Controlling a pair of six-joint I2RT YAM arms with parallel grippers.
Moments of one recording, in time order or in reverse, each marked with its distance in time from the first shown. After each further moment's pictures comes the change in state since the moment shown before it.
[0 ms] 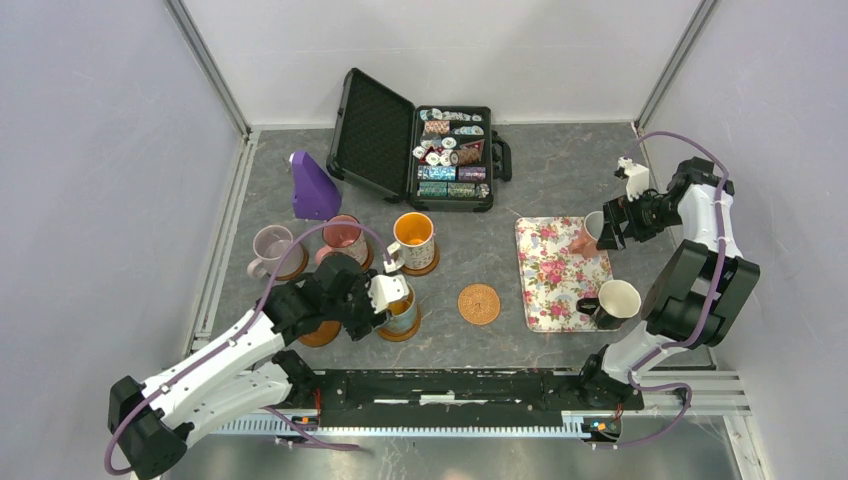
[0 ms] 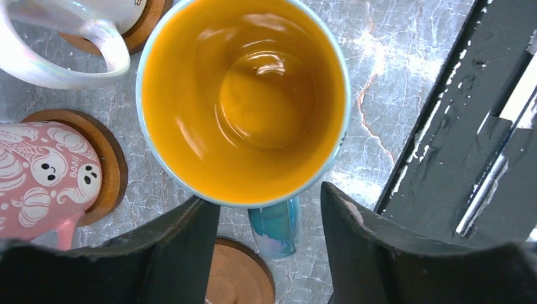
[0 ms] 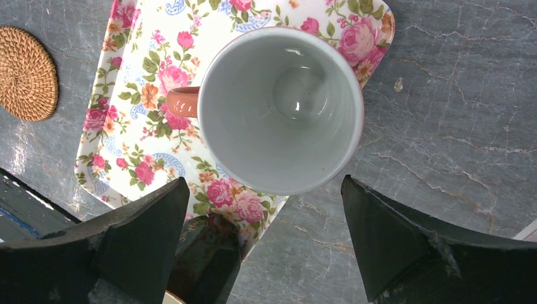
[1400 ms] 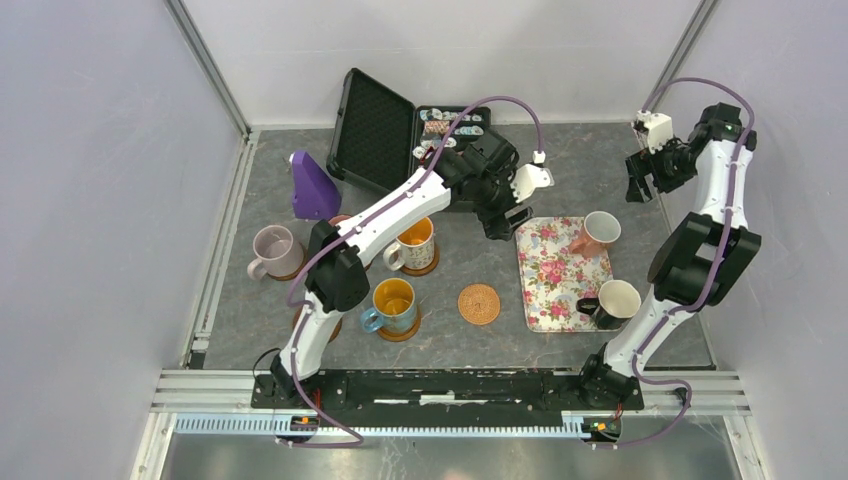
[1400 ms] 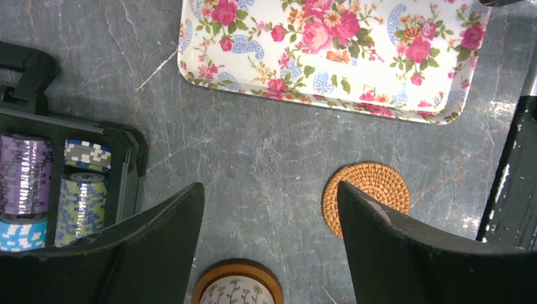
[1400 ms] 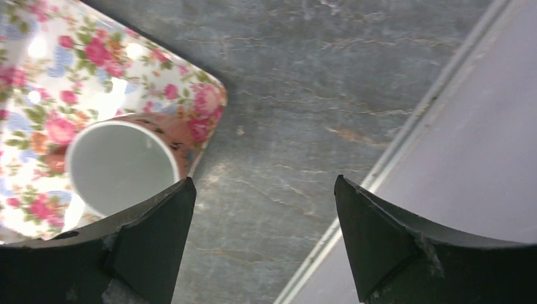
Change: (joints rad) left arm -0.098 1.373 1.604 -0.268 0.155 0.022; right arm 0.004 0.277 0.536 -0.093 0.108 -0.026
